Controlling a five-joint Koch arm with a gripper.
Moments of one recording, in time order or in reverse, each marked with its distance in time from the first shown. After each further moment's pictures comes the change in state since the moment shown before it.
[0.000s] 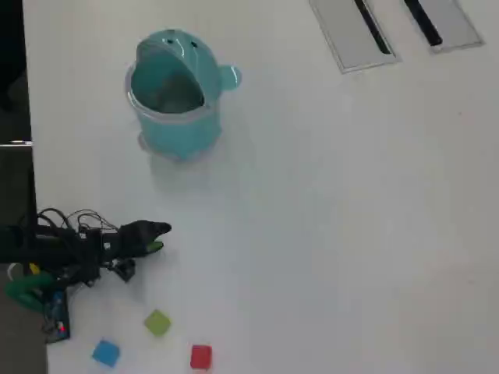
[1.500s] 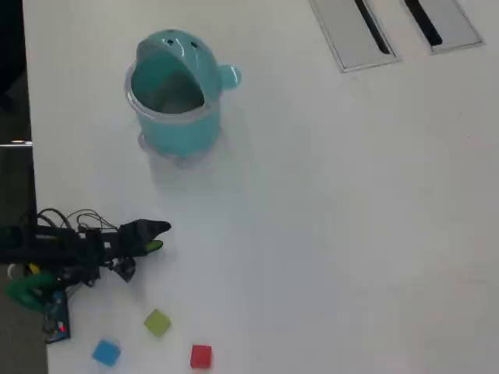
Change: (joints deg) arm -1.0 0.0 0.0 0.0 -0.7
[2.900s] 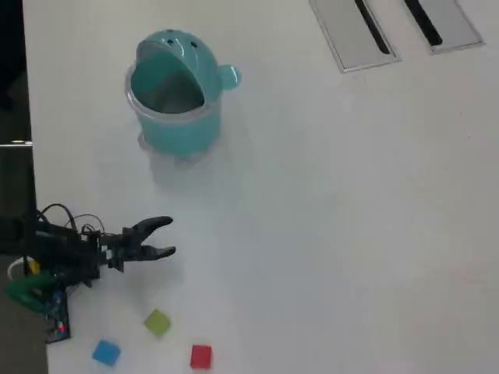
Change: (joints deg) arm 12.7 0.0 0.0 -24.3 -39.0
